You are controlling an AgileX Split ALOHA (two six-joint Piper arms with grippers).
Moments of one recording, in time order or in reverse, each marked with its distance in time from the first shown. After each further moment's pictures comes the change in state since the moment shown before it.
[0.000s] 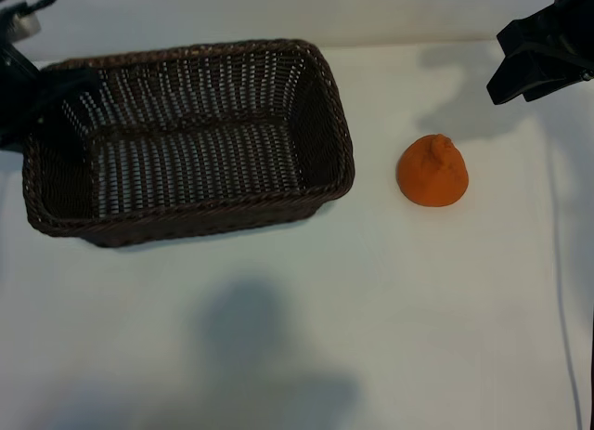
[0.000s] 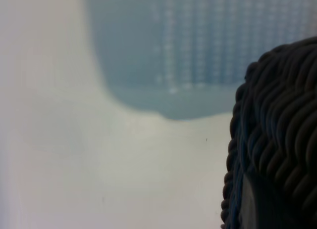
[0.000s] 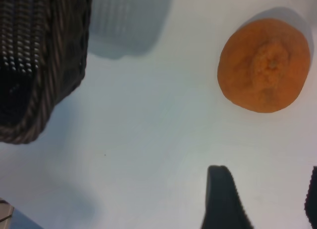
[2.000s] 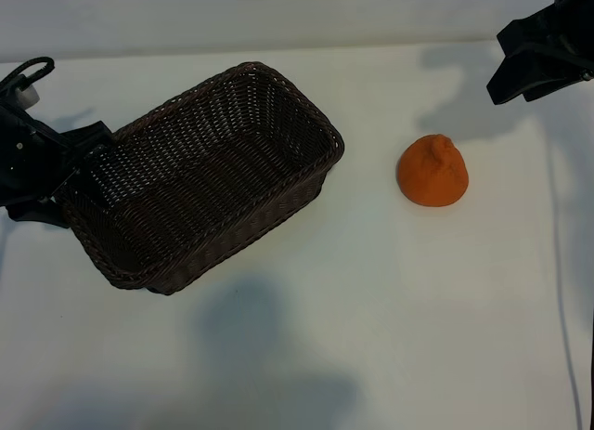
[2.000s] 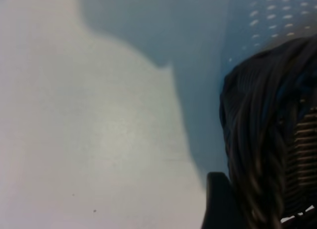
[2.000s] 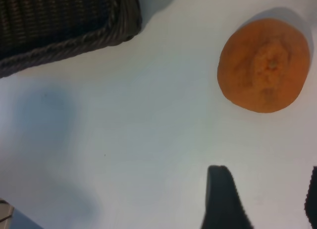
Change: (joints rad) left arm 0.000 -0.036 0.338 0.008 -0.336 -0.225; right arm 0.000 0.000 0.000 0.000 -0.001 0.000
